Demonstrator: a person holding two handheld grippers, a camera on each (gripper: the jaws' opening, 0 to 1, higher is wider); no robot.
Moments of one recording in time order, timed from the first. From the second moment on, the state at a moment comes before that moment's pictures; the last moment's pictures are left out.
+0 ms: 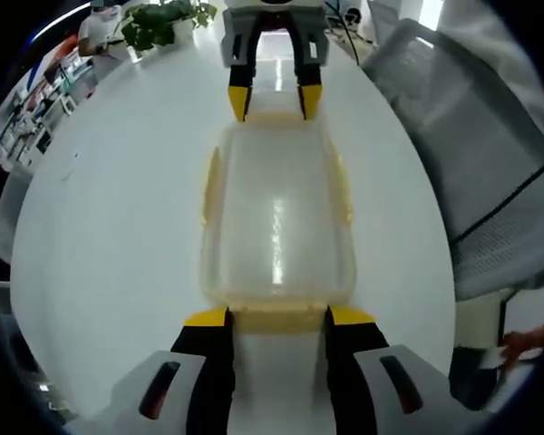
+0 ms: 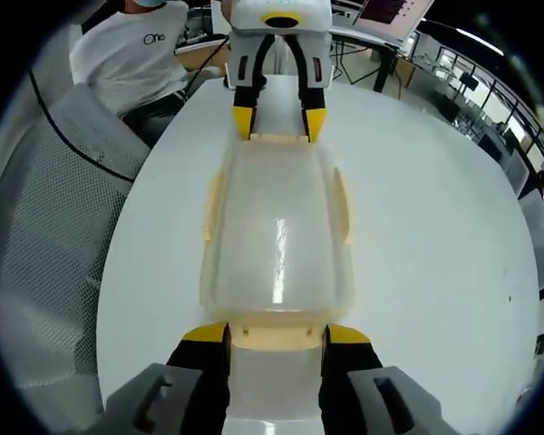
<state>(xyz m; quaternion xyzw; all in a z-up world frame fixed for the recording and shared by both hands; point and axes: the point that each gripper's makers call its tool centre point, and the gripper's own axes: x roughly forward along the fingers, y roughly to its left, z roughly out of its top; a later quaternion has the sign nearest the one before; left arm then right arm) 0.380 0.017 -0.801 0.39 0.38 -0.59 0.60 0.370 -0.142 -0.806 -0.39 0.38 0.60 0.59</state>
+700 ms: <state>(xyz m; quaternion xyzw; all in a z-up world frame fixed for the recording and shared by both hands) 0.362 0.021 -0.782 0.39 0.38 -0.59 0.59 0.354 -0.139 -0.783 -0.38 0.38 0.61 0.59</state>
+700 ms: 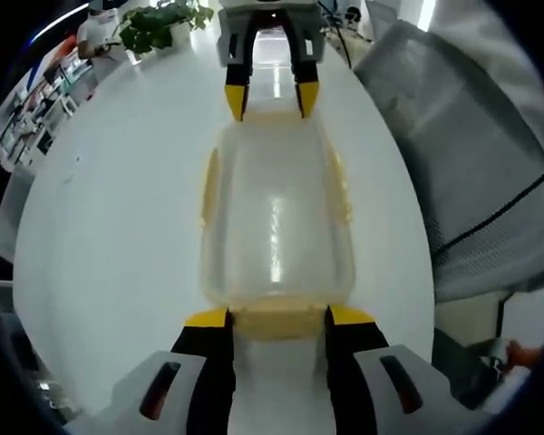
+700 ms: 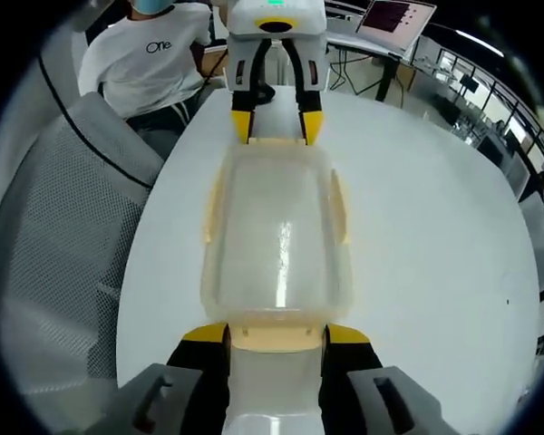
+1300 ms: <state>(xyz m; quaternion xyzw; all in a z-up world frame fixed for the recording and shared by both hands) 0.352 0.012 -0.747 0.39 0.38 -0.58 0.60 0.347 -0.148 -0.754 -0.39 0.37 0.61 0.59</state>
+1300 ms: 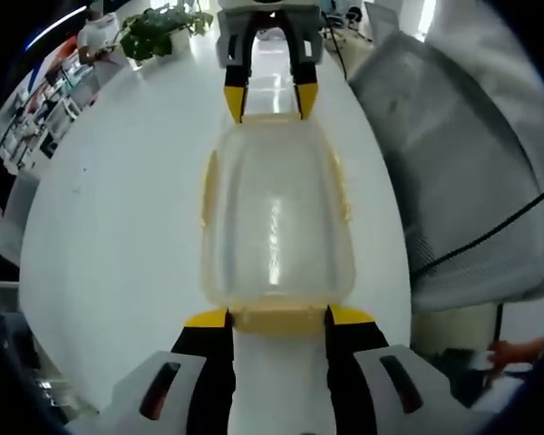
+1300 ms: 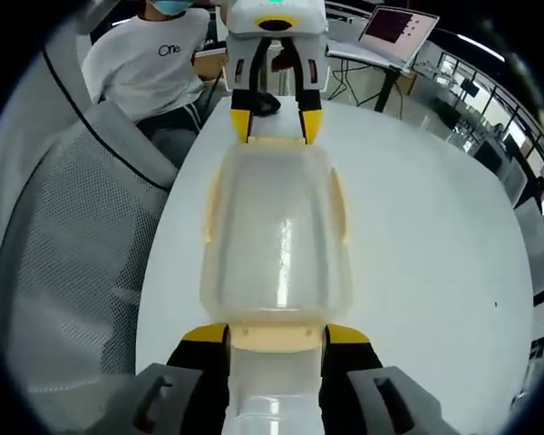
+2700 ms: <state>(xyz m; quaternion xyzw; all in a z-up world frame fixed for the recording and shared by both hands) 0.350 -0.061 -0.705 0.41 0.36 -0.58 0.60 0.343 -0.221 -0.715 -0.40 0.36 0.60 0.60</state>
